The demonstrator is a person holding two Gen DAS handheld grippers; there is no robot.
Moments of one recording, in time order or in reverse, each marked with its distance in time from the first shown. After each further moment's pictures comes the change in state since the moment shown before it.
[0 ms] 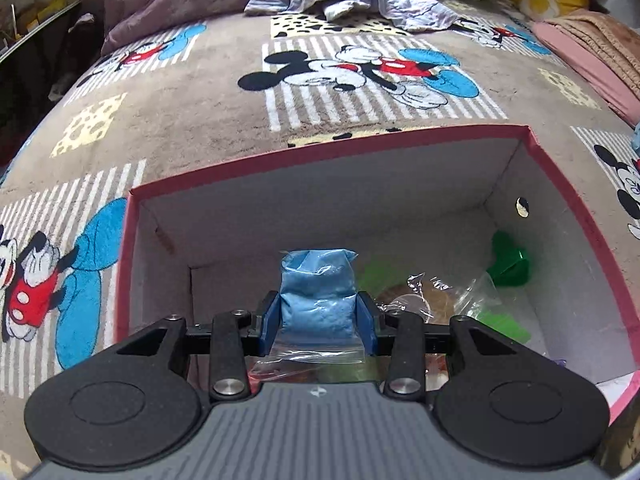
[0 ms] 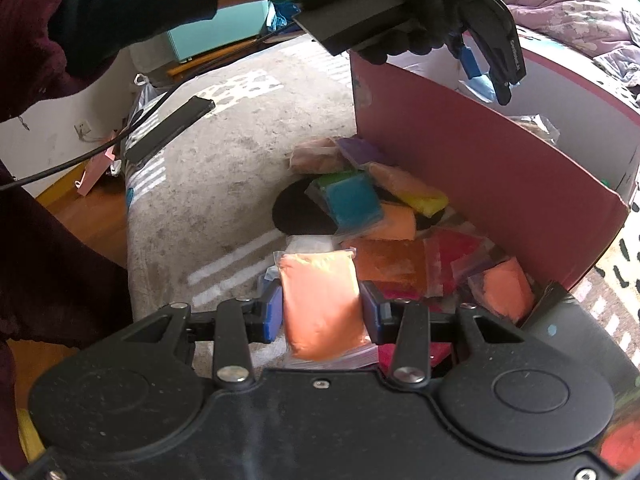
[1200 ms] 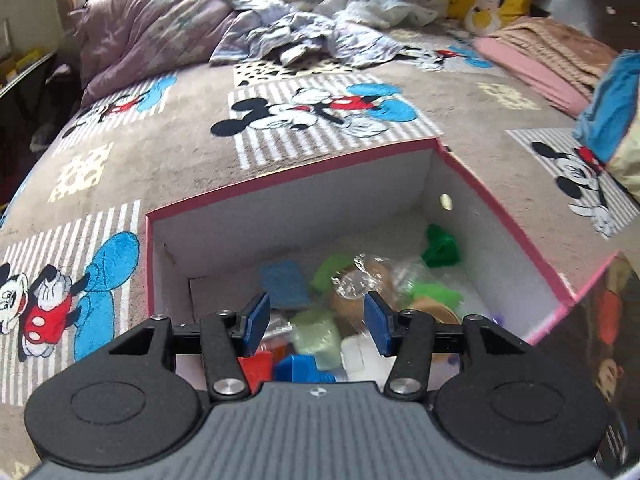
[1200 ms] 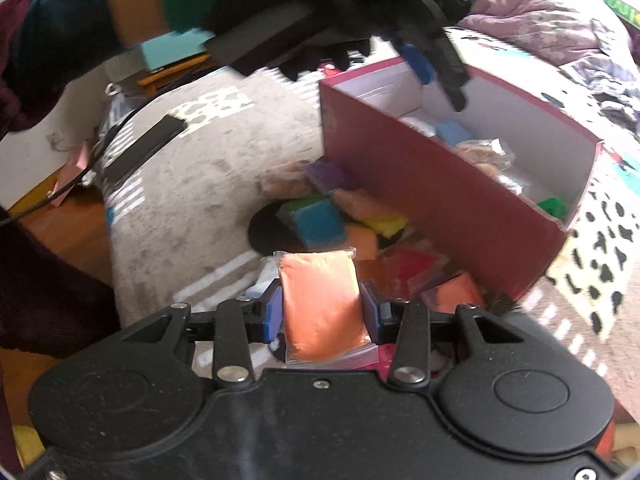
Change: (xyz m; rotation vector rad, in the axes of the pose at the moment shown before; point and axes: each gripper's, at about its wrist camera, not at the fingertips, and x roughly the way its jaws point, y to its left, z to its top) left arm -0.079 -0.009 -0.036 0.120 -0.134 -0.079; right arm -0.034 0.000 0.022 0.039 -0.020 -0.129
